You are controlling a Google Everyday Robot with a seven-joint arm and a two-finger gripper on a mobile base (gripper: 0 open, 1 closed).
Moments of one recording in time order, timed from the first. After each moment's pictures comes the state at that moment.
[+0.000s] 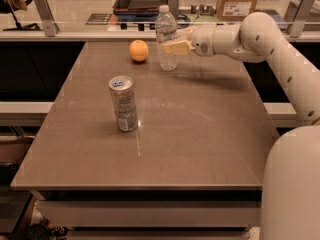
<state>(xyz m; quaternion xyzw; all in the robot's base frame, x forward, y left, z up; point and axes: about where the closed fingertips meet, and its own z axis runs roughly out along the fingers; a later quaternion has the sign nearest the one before) 0.784 -0.047 0.894 -0.44 0.65 0.30 0.54</state>
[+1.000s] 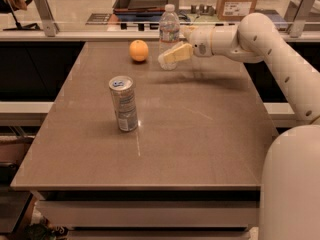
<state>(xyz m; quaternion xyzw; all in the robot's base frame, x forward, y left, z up) 0.784 -0.044 0.894 -0.44 0.65 0.30 0.54</state>
